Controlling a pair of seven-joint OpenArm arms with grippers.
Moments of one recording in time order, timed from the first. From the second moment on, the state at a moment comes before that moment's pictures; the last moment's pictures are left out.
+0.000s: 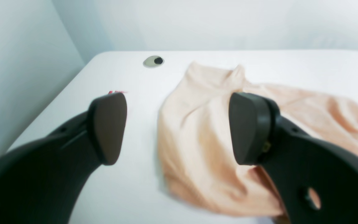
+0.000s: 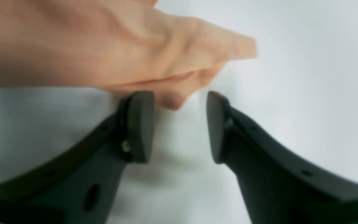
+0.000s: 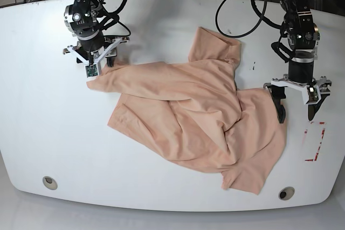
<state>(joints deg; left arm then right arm) 14.2 -11.3 -15.1 106.1 -9.6 -5.9 10.2 -18.2 -2.5 18.4 109.0 2.3 24.1 -45.7</state>
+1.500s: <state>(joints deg) 22.2 -12.6 -15.1 108.1 -9.8 -6.3 8.1 -16.3 1.2 21.8 107.2 21.6 24.5 -49.7</state>
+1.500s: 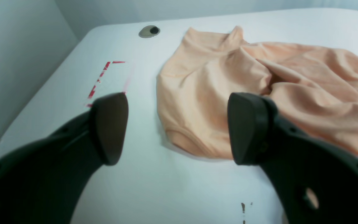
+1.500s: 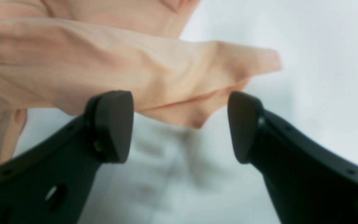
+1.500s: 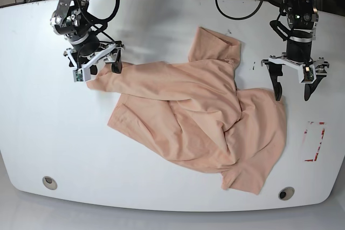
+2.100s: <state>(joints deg) 22.1 -12.7 -14.7 107.1 -9.5 -6.3 8.1 -15.6 0.9 21.7 101.6 22.0 25.5 -46.7</state>
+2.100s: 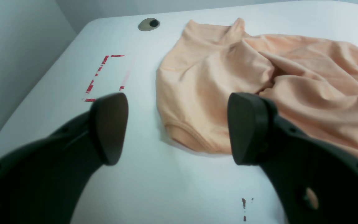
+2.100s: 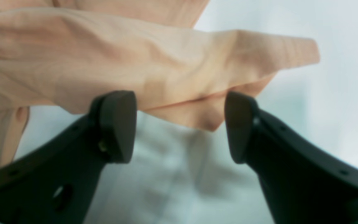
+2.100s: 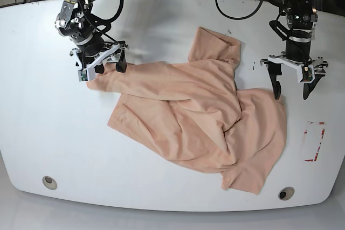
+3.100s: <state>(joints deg) 22.3 -12.7 -15.7 107.2 -9.5 -6.3 7.9 -16.0 0.5 21.2 100.0 21.8 25.6 -46.1</state>
